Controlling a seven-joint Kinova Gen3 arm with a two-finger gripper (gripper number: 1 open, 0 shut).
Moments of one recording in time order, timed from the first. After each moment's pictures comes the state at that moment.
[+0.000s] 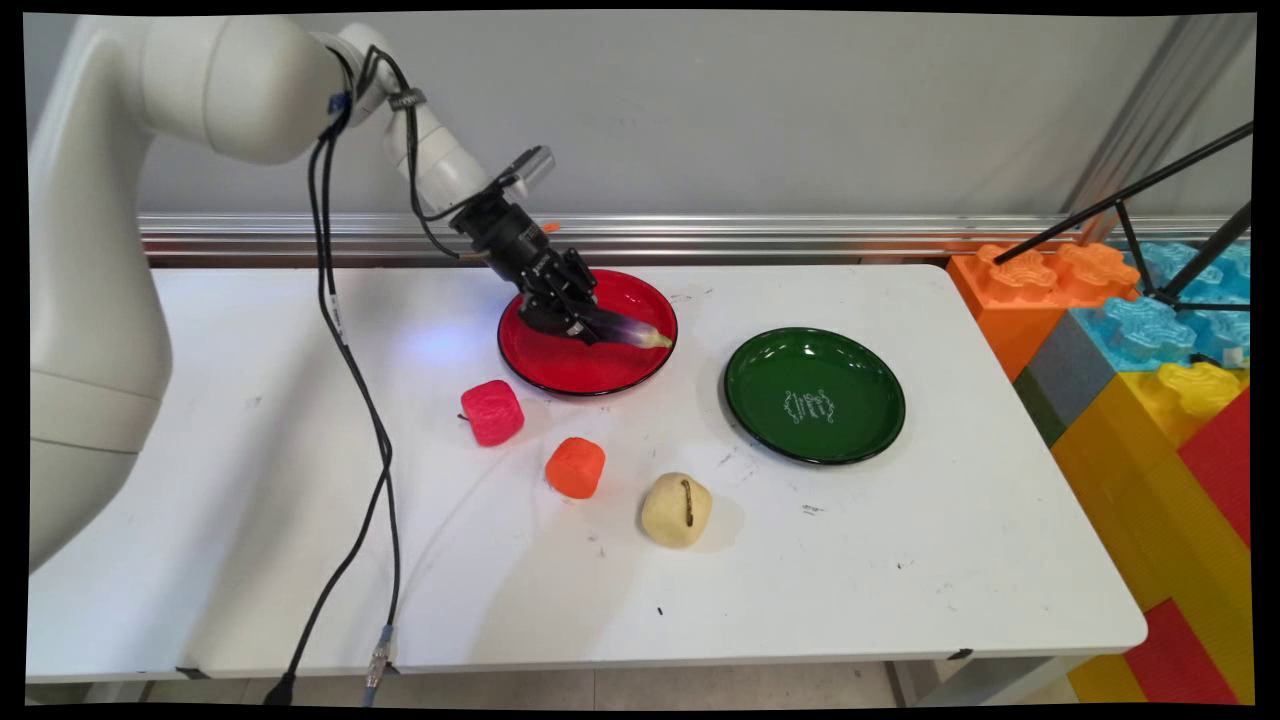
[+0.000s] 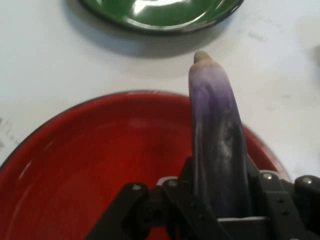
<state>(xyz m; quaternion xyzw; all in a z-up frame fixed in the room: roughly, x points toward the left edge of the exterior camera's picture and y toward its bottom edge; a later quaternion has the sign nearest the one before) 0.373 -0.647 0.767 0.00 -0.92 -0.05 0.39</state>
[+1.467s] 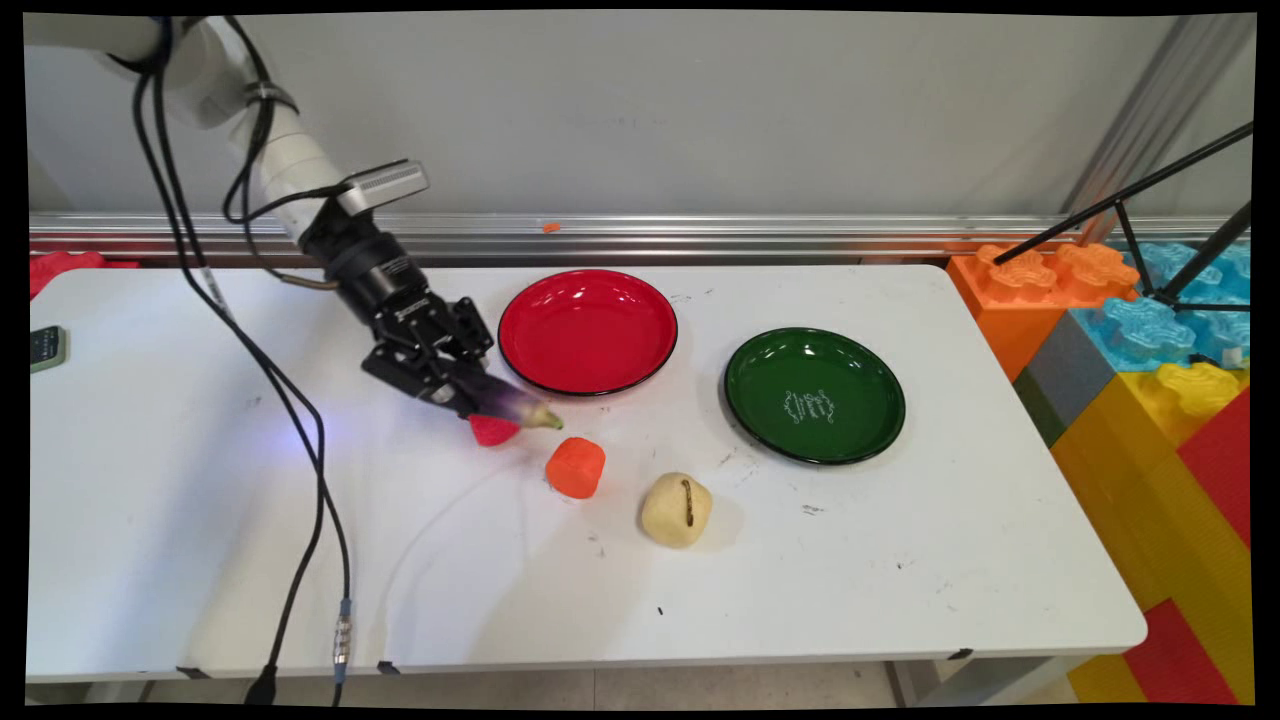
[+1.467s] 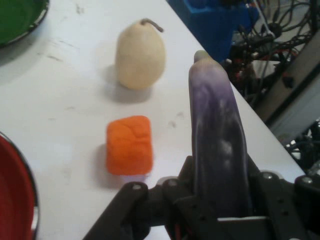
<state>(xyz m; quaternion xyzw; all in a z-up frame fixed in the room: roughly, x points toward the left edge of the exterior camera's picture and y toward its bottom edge) 0.428 -0.513 0.813 -0.04 -0.90 -0.16 0.41</state>
